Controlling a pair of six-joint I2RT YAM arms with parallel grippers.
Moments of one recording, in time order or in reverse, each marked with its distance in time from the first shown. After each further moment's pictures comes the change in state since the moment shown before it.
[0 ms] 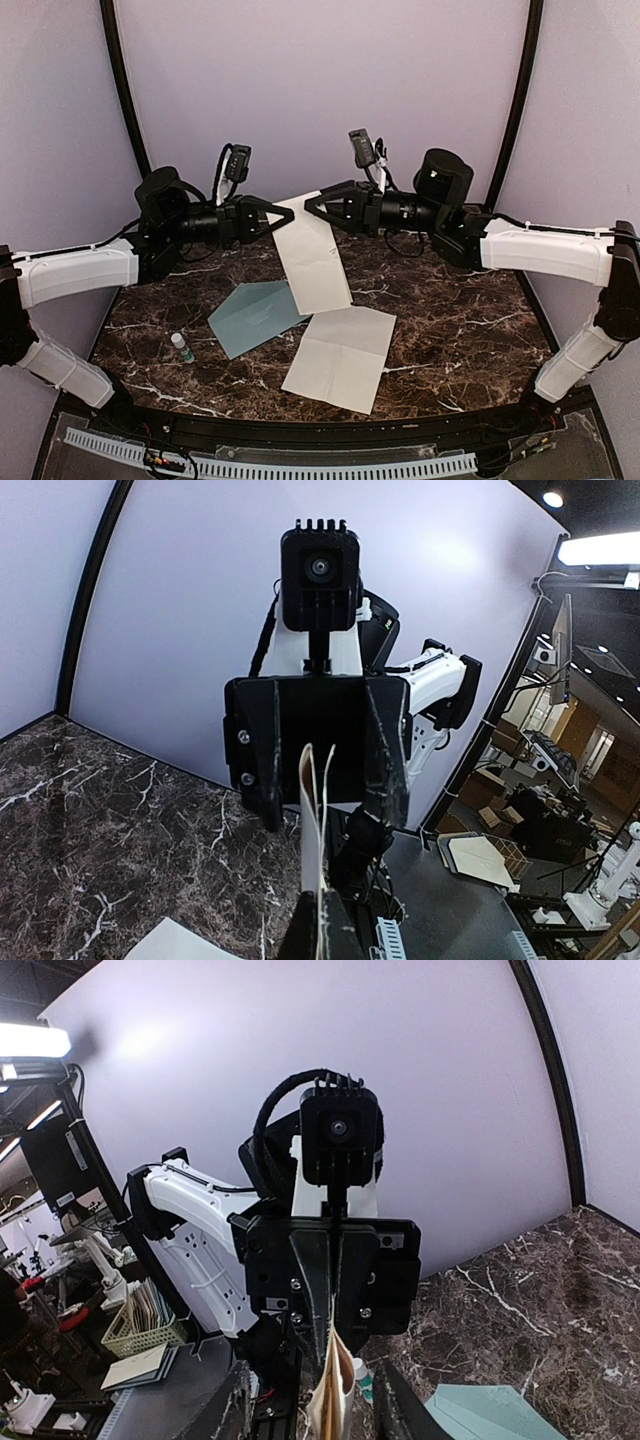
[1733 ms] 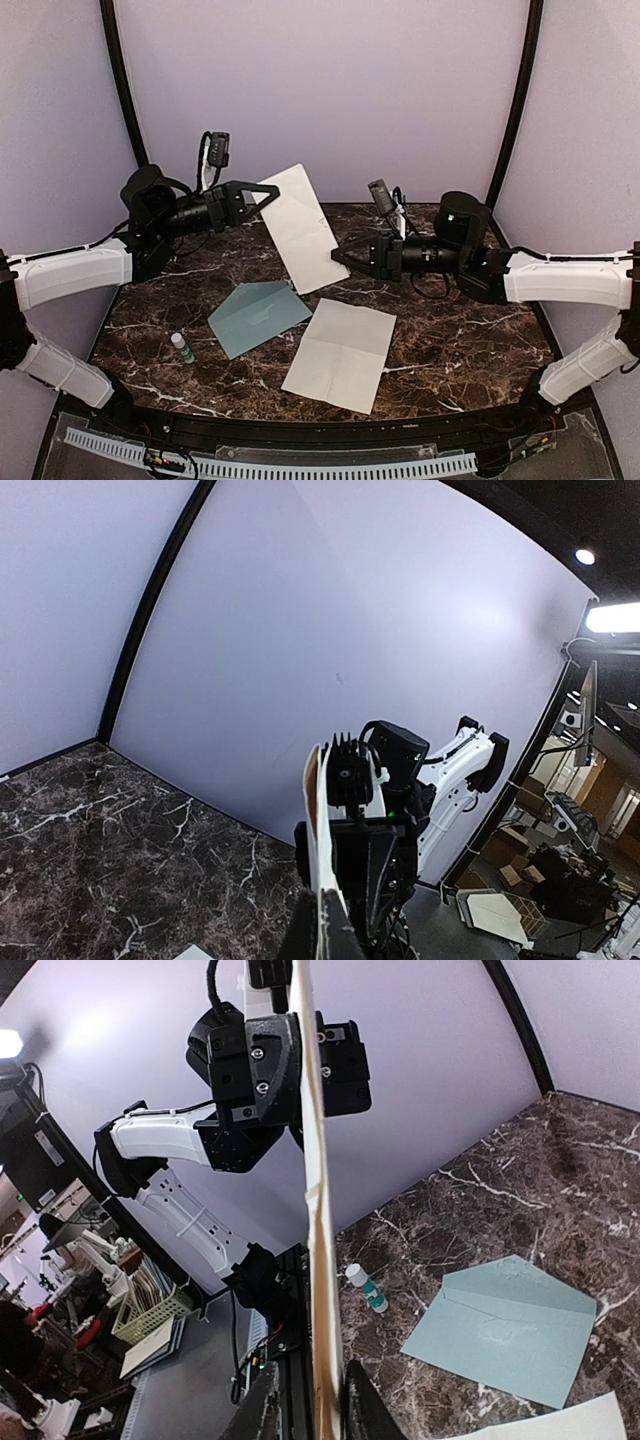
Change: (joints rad) left arm 0.064 -0.027 -0.019 0.092 -0.104 -0.118; right arm 0.000 -0.176 -0.314 -0.042 0.053 0.052
